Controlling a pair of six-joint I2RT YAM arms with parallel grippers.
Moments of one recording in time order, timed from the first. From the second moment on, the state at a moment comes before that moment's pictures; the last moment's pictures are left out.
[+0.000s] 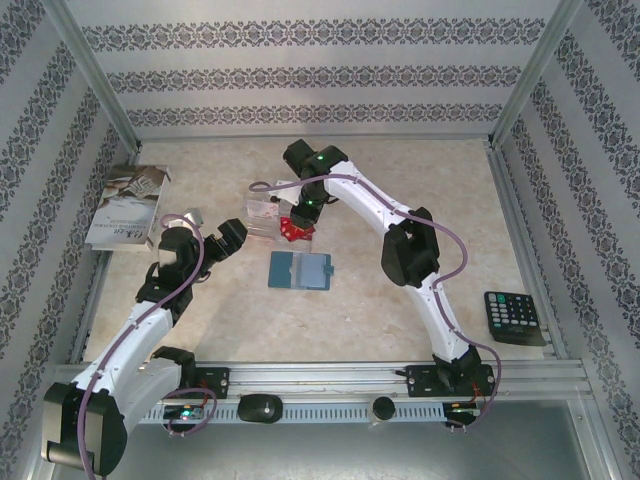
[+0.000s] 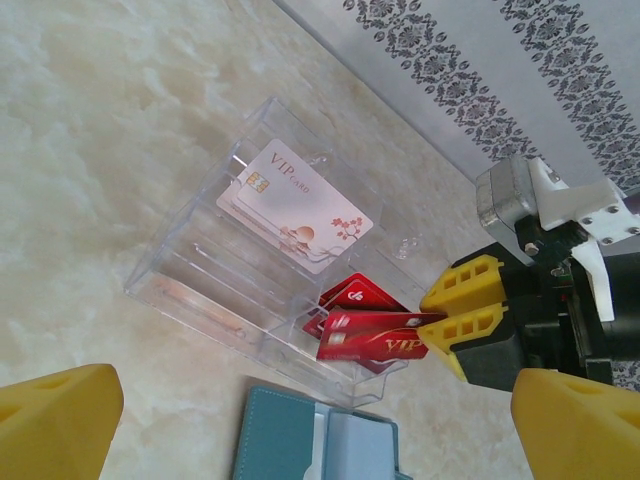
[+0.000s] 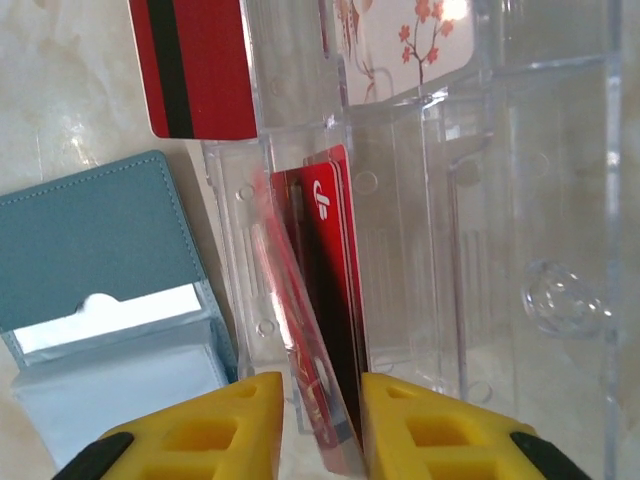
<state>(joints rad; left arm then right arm) -0.15 0.88 0.47 -0.01 0.18 -0.77 0.65 2.36 2.28 -1.24 -0.20 -0.55</state>
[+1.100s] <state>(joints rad) -0.15 0.98 0.51 0.03 0.21 -0.76 0.67 1.93 1.53 -0.54 -0.16 0.11</state>
